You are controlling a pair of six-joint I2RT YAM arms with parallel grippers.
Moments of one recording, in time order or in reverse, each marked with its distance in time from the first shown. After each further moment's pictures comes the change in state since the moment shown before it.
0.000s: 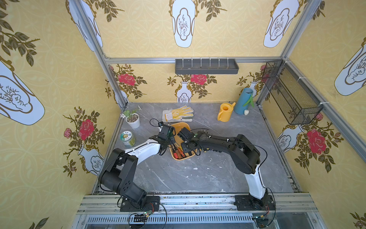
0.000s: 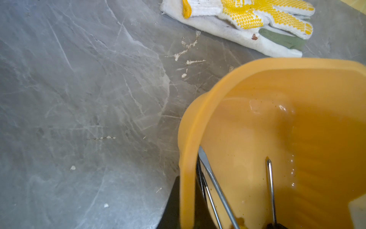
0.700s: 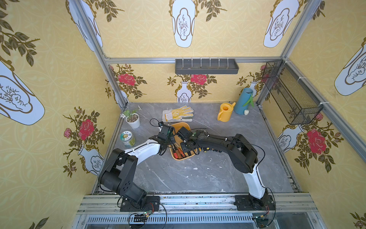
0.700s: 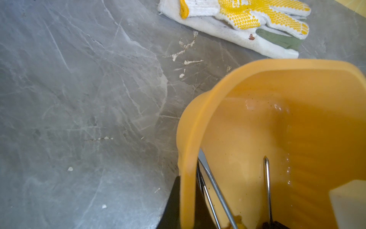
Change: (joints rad) left arm 0.000 -0.003 -0.005 0.010 0.008 0.005; right arm 0.000 0.046 0.066 -0.072 0.000 0.030
